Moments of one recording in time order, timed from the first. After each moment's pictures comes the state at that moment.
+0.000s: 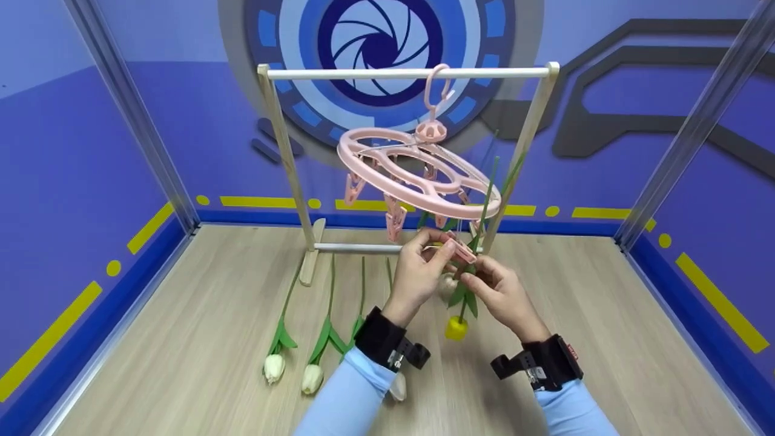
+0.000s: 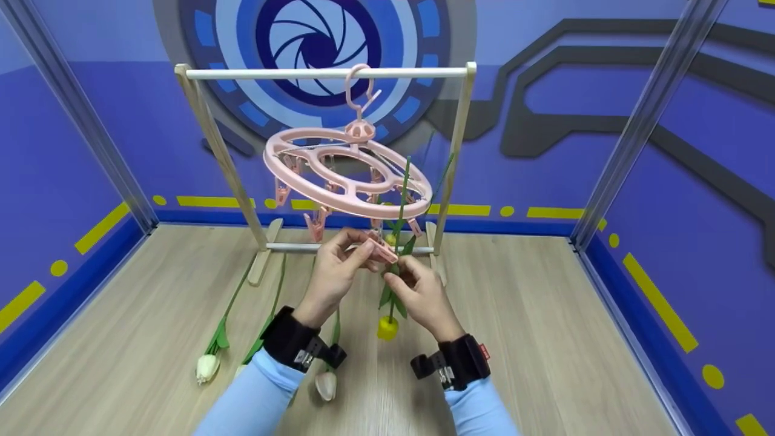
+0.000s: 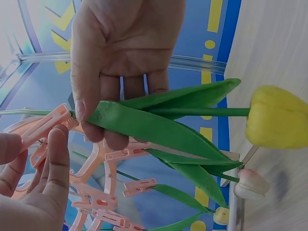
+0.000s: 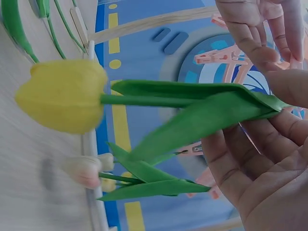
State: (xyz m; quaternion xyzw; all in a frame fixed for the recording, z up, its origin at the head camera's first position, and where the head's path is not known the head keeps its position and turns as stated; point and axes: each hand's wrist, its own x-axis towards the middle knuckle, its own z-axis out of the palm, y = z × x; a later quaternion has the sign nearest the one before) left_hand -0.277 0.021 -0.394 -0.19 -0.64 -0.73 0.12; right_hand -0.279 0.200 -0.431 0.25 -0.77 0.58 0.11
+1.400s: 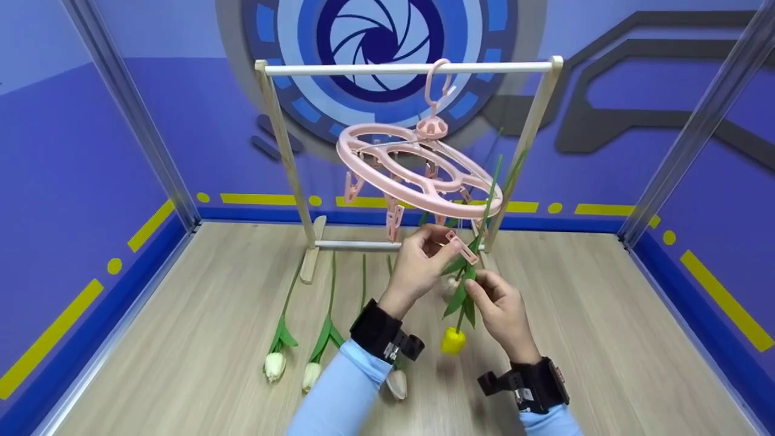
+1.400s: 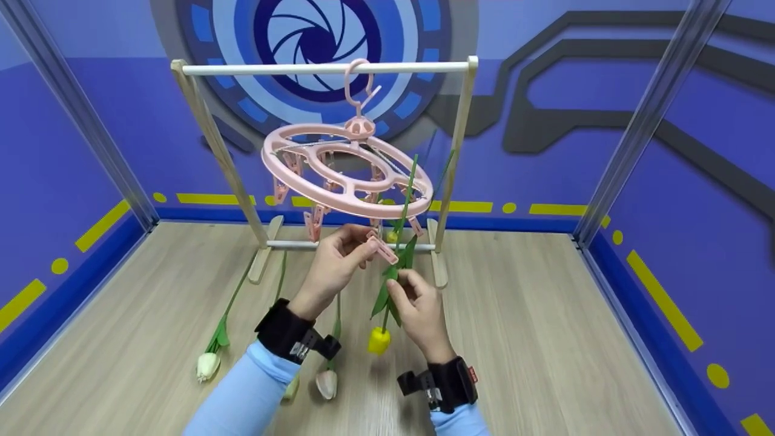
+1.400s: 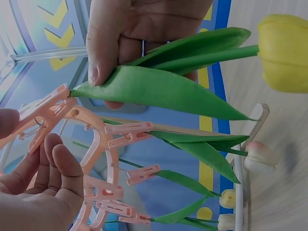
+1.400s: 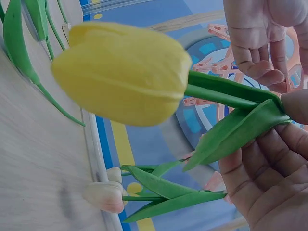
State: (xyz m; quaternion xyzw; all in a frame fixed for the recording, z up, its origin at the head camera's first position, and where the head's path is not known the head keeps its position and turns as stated) left_hand -0.279 0.013 -0.386 -0.20 -0.71 -0.67 0.11; right_hand -0.259 0.188 -0.456 0.20 -0.75 0.61 0.18
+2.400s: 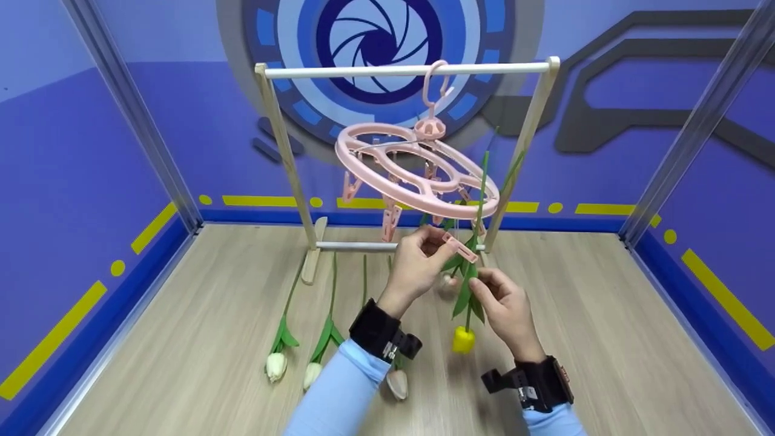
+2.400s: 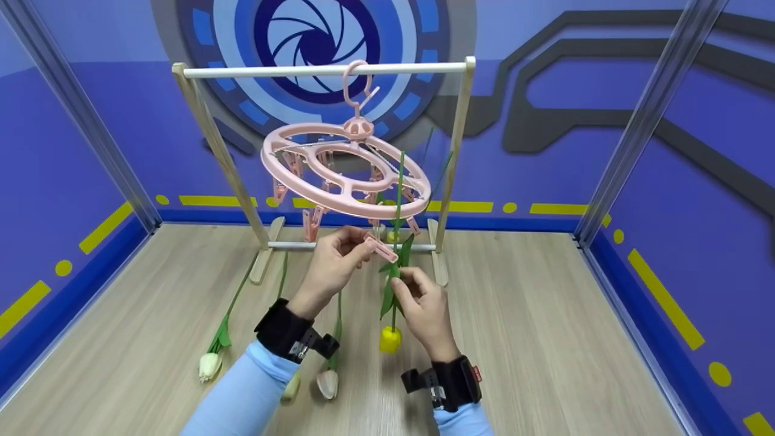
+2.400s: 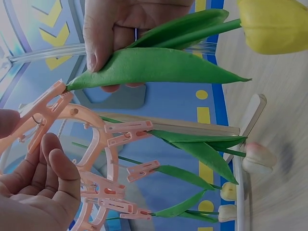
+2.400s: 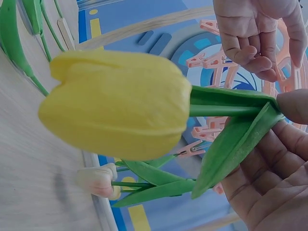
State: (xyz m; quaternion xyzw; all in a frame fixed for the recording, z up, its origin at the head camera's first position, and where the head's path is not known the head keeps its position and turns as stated) left_hand -0.280 0.012 -0.386 -0.19 -0.74 -0.63 0.15; right_hand -0.260 0.194 -0.454 0.19 -0.75 0.61 0.18
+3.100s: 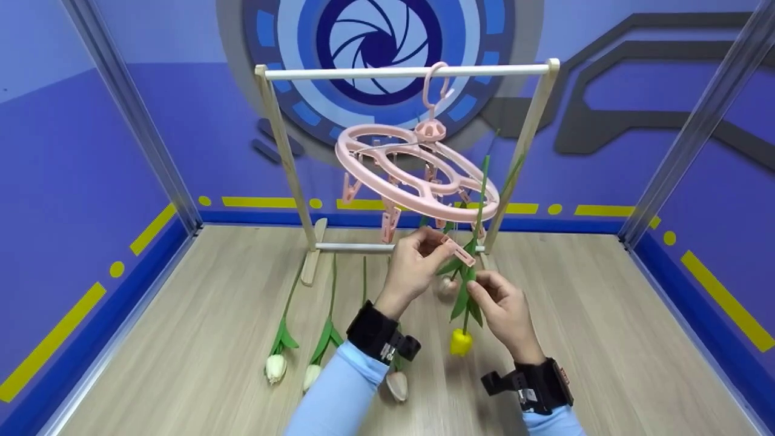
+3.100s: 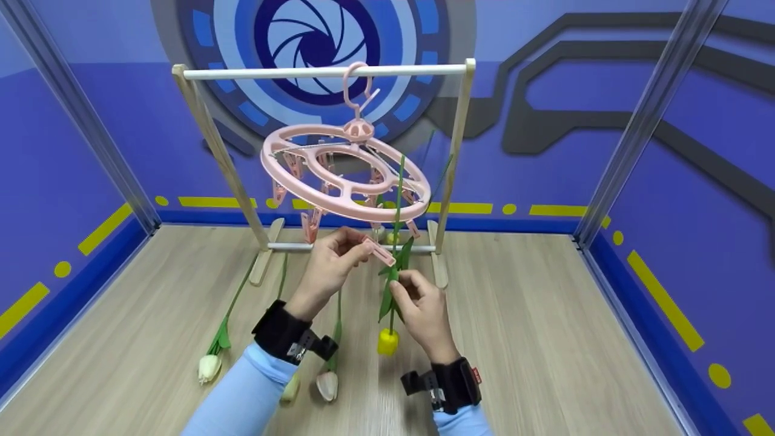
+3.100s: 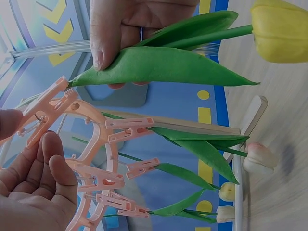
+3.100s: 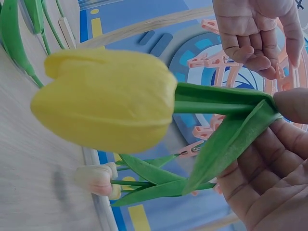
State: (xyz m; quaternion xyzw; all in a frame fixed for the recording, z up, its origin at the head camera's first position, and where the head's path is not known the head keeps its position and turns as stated) left_hand -0.281 0.007 -0.388 -0.20 -0.73 -0.64 0.15; right_hand -0.261 0.193 -0.455 0.20 -0.74 0.61 0.19
